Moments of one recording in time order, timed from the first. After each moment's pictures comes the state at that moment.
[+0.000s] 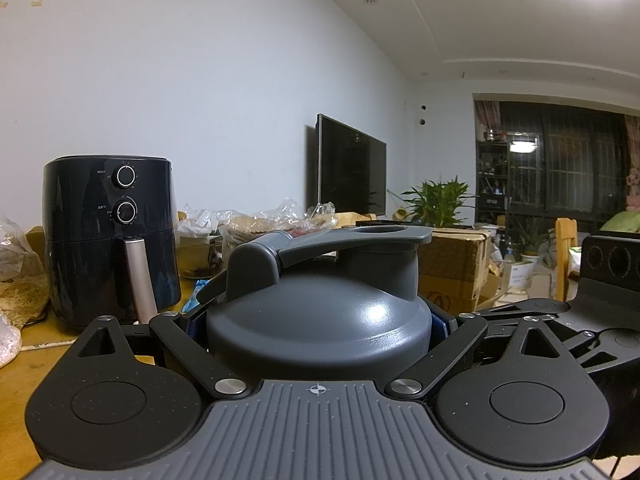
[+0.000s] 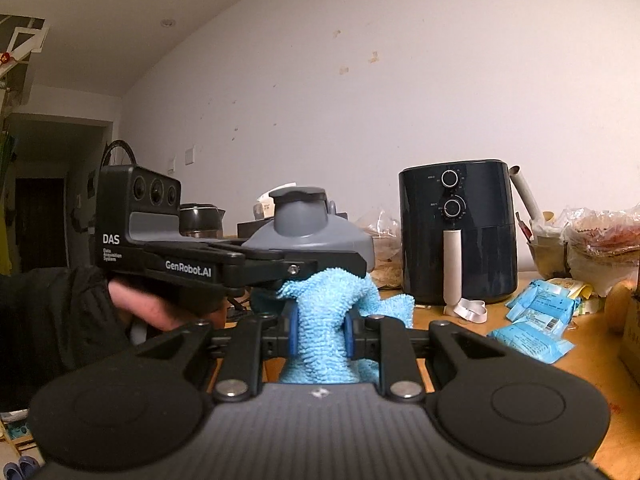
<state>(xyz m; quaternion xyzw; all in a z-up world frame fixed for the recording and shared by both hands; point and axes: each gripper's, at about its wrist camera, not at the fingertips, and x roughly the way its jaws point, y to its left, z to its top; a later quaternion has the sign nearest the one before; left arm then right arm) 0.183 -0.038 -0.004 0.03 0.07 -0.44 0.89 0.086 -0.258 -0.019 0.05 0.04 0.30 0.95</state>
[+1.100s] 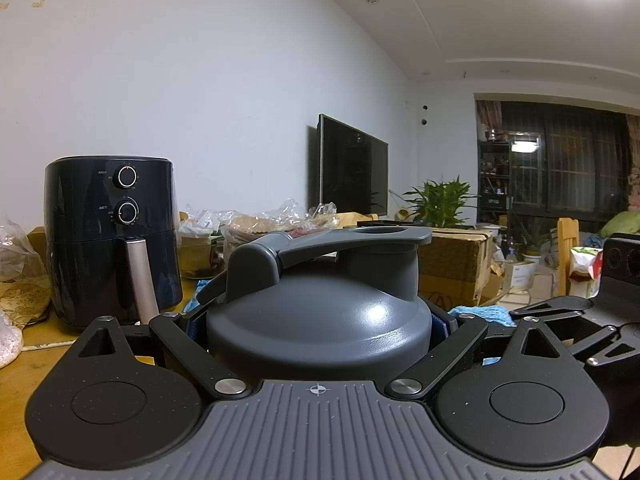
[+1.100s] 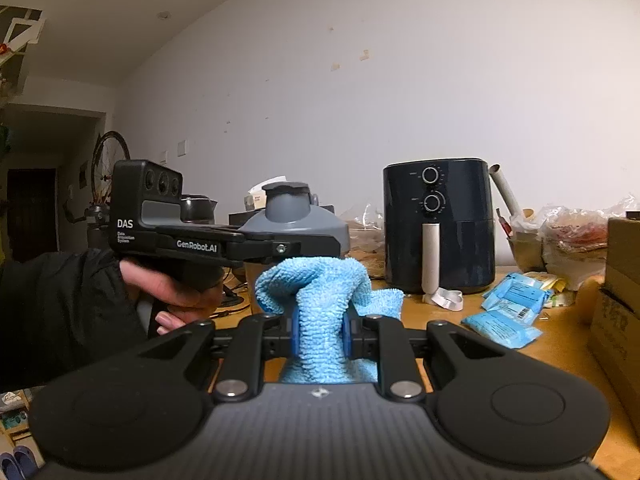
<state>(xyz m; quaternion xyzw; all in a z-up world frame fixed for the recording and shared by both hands) 0.182 -0.039 -0.004 0.04 0.07 -0.44 0.90 0.055 -0.285 -0.022 0.04 0.05 0.28 0.96</state>
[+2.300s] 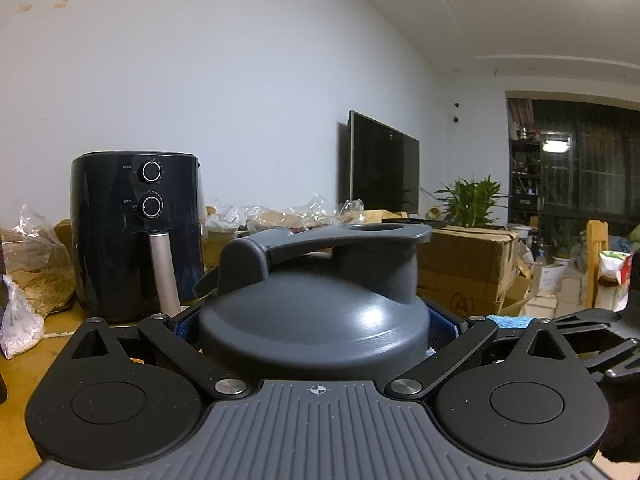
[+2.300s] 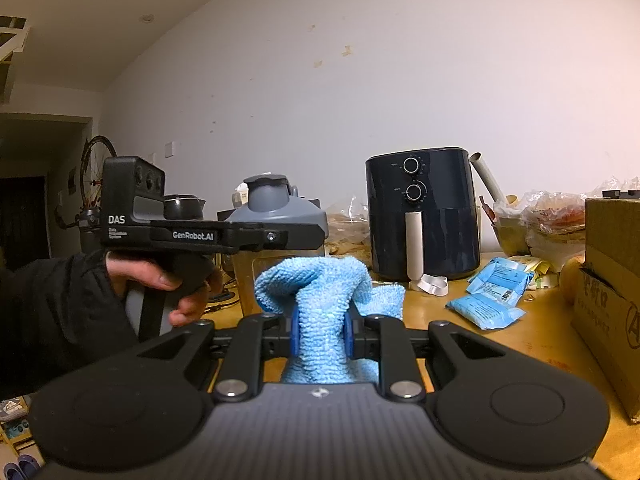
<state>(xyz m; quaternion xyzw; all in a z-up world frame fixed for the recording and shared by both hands) 0.174 -0.050 -0.002 0.03 0.08 -0.38 0.92 0.045 -0.300 -0.029 0.05 0.06 0.26 0.96</state>
